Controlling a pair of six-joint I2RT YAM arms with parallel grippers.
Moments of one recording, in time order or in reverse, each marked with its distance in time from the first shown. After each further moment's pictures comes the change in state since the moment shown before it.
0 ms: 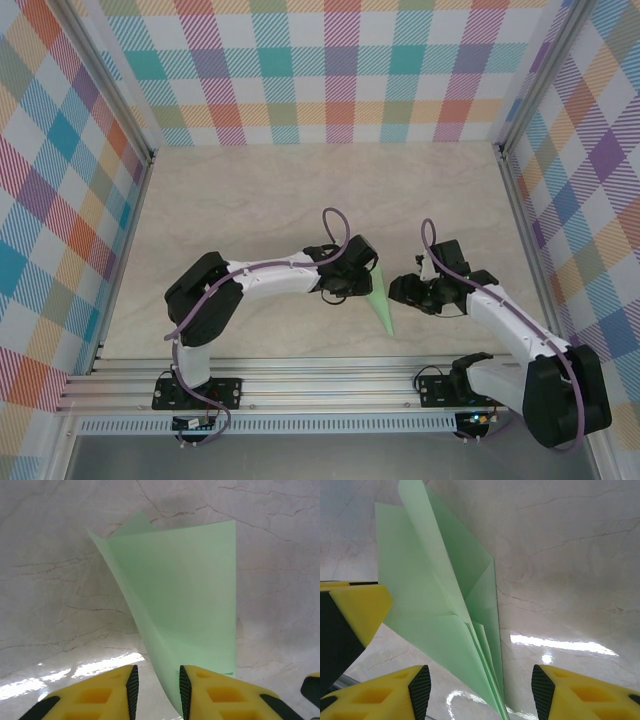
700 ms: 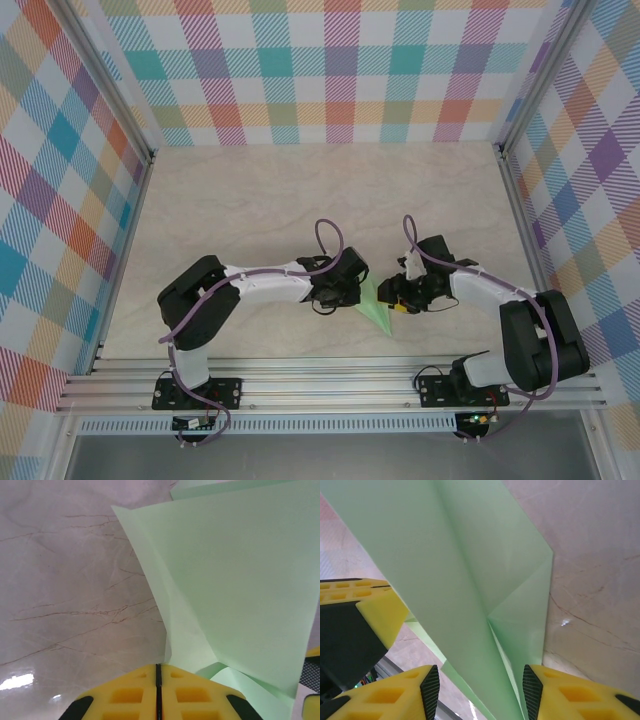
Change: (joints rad) left arm -0.004 -0.047 -0.145 0.058 -0.010 -0.006; right arm 0.006 0.270 0.032 0.118 -0.215 -0.091
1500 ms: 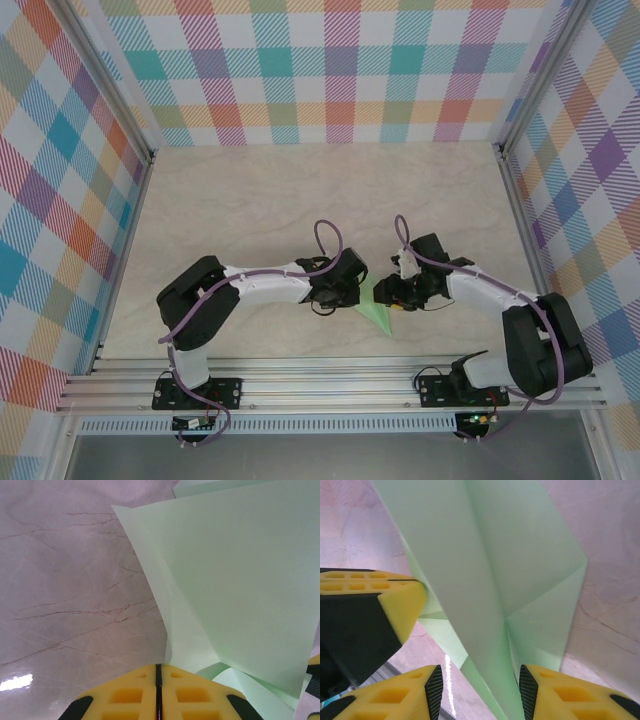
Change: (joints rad) left arm 0.000 -0.003 -0.016 0.019 0.000 0.001; right arm 0.066 -0.016 0.025 -0.008 0.047 -0.024
